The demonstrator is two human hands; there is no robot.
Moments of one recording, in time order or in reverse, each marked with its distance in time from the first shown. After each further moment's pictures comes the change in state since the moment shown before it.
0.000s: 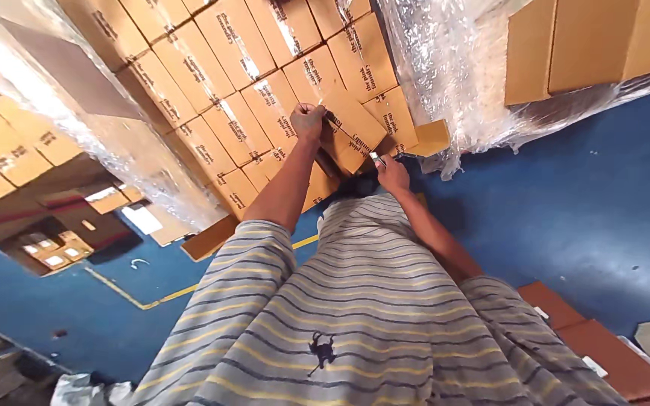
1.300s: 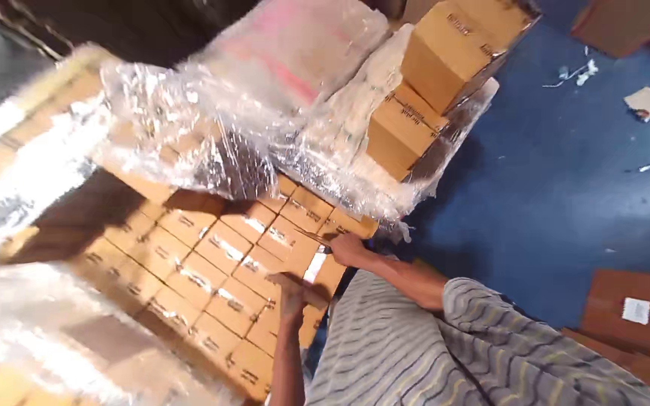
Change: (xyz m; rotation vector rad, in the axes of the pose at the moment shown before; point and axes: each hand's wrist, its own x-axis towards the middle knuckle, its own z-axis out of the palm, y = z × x) left_hand -0.153 0.028 -0.063 0.082 -0.364 -0.001; right_hand -0.052 -0.070 -0.117 -0.151 0.081 -0.324
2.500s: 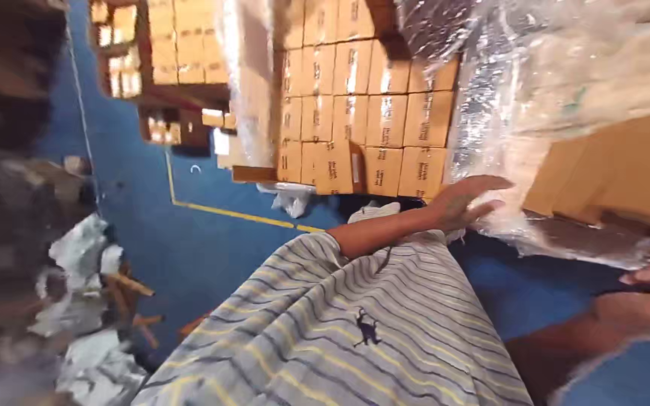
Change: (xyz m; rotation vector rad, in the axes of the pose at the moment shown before) left_hand -0.015 0.139 0.245 0.193 -0.046 0.908; right_hand -0.110 0.225 -0.212 0.705 0.799 -0.478
